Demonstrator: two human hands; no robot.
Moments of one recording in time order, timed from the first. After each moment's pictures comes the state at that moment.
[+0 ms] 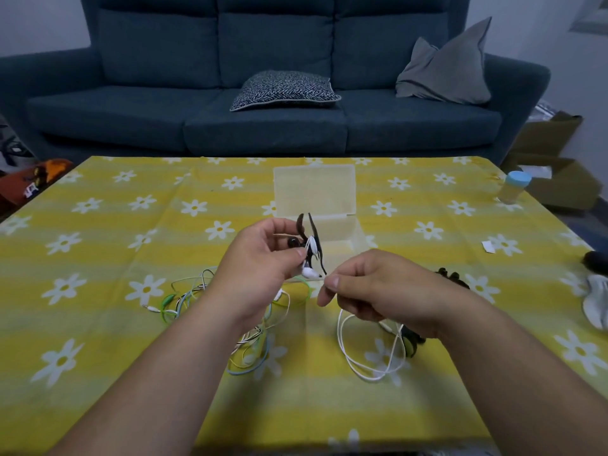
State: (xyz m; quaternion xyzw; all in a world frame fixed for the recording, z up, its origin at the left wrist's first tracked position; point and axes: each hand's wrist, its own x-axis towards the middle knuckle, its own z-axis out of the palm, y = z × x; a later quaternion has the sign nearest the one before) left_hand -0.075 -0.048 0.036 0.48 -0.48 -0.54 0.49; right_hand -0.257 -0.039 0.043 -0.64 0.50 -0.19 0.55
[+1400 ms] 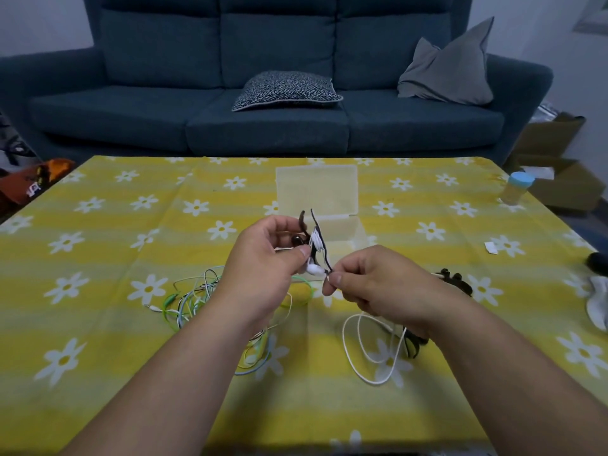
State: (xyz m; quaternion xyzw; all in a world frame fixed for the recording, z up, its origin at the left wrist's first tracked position) left_hand -0.080 -0.049 0.032 0.50 -0.49 -0.49 0.52; right_hand -0.252 -0.042 0.039 -0.65 0.55 -0.21 0.47
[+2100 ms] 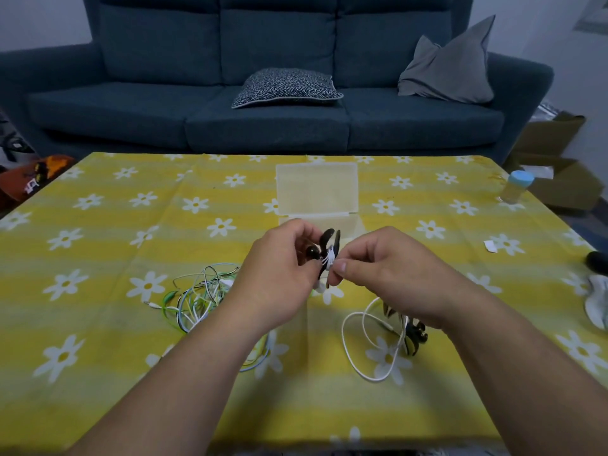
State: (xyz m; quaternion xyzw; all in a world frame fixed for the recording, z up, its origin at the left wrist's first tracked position) left_hand -0.084 -0.045 0.033 0.55 -0.66 -0.34 0.38; right_hand -0.255 -0.037 0.059 -0.73 0.50 -0.25 0.39
